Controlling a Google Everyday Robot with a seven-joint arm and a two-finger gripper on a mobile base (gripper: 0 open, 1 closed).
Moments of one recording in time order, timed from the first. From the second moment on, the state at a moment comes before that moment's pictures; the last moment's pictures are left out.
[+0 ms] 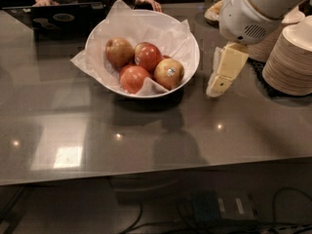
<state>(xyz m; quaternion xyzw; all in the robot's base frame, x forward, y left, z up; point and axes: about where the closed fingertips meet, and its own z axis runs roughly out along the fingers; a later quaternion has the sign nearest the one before) 0.522 -0.124 0.981 -0.67 0.70 -0.02 0.26</state>
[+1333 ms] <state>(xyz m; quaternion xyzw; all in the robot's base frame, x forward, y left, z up) 0.555 -0.097 0.985 -0.62 0.69 0.04 0.37</state>
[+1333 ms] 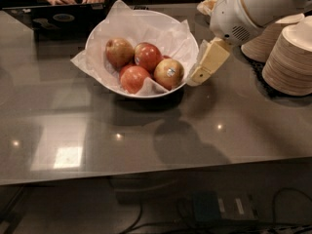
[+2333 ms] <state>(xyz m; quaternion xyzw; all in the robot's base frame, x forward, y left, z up) 0.585 -0.072 1.002 -0.59 0.67 0.10 0.44</state>
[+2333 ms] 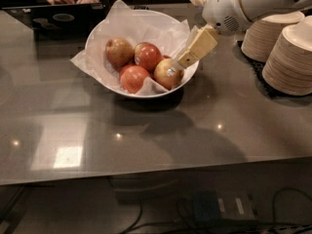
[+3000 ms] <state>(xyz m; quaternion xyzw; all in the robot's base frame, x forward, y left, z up) 0.599 -0.064 0.991 -0.62 0.66 0.10 0.42</state>
